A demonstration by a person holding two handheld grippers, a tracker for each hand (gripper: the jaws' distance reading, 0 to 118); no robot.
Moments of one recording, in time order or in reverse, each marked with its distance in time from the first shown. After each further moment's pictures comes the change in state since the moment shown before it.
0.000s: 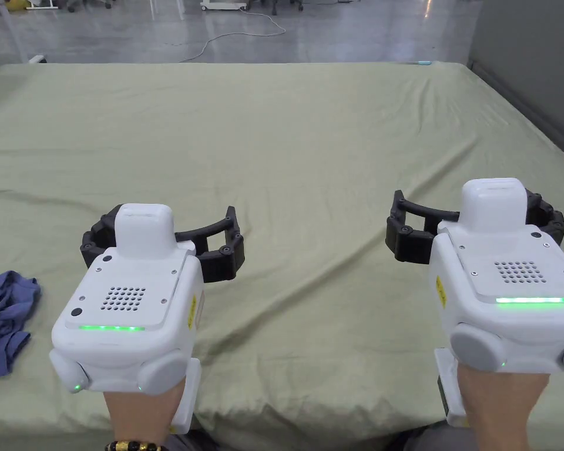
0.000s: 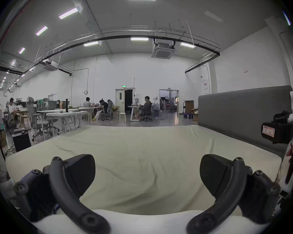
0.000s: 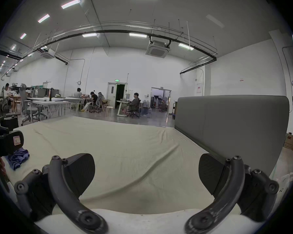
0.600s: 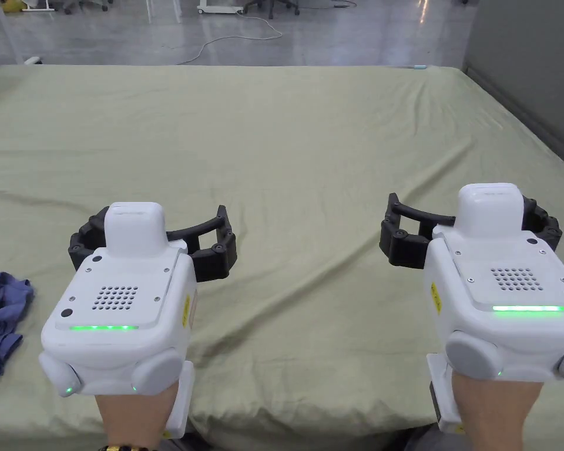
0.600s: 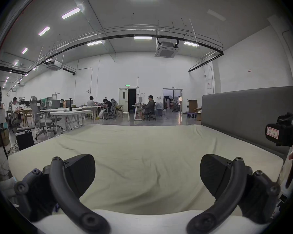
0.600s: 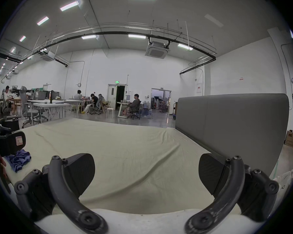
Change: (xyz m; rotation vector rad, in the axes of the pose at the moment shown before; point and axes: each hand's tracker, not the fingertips) left arm 0.001 0.003 0.002 -0.003 0.036 -0.003; right arm 0.000 0.000 0.008 0.015 0.005 -0.021
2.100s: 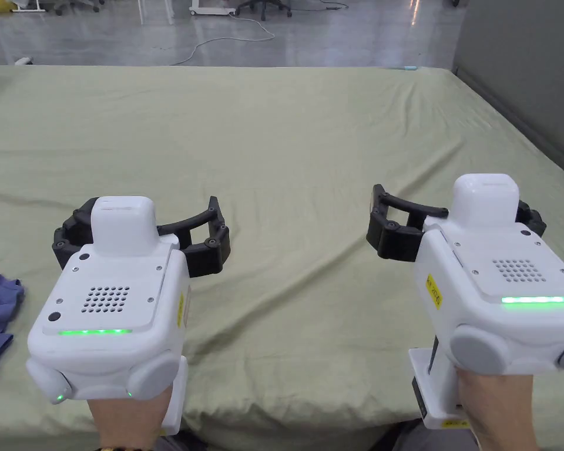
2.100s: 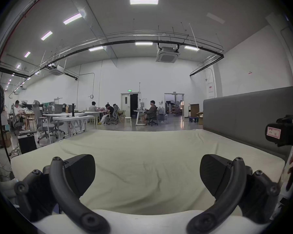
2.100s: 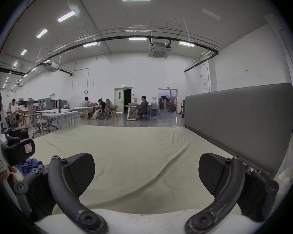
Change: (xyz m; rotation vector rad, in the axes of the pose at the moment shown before) left arm 0.009 0.009 0.014 0.048 0.021 -0.009; right arm 0.008 0.011 0.009 0.000 0.084 -0.094
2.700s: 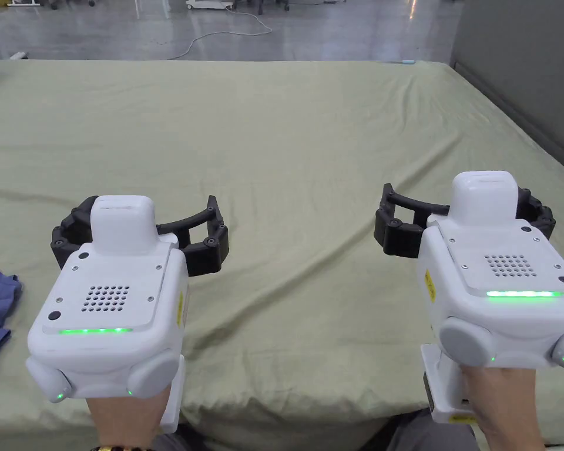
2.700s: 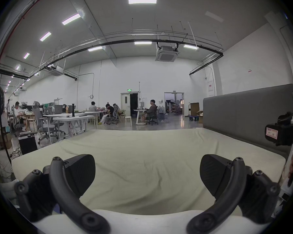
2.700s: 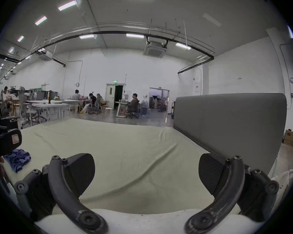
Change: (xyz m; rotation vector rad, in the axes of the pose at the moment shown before) left arm -0.001 -0.005 0.002 -0.006 0.003 -0.012; right arm 0.002 -0.010 0.000 -0.002 -0.089 0.088
